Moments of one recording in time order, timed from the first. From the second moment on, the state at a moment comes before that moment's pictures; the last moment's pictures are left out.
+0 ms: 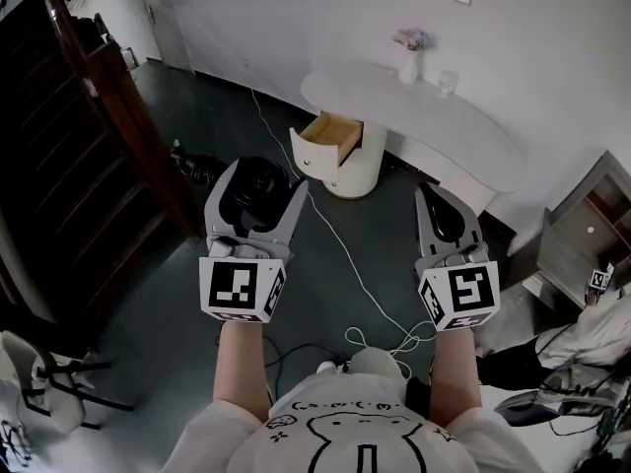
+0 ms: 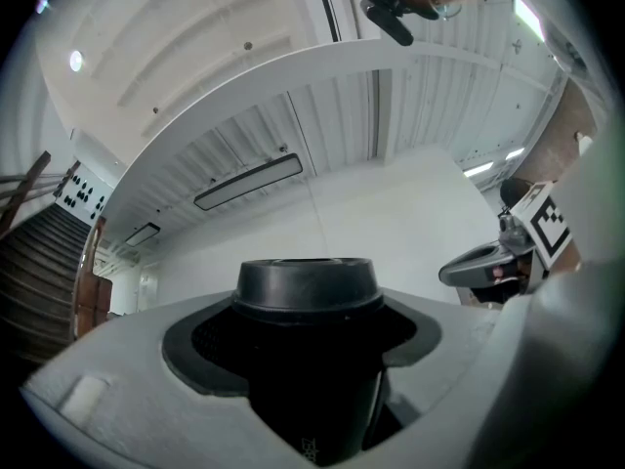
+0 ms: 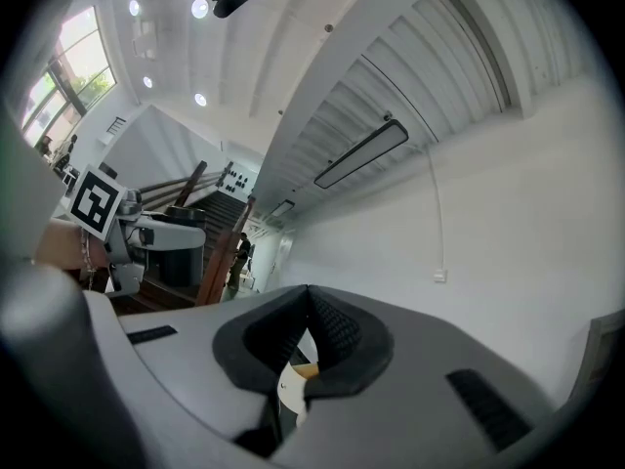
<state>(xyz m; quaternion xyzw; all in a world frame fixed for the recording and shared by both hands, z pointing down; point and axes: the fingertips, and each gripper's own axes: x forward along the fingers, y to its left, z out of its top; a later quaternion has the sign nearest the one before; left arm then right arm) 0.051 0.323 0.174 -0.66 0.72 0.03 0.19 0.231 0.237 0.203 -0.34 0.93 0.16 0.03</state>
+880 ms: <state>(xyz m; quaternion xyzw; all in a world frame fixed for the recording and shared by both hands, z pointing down) -0.023 0.185 0.185 -0.66 0.72 0.02 0.20 0.156 0.090 0.215 -0.34 0.93 0.14 0.04</state>
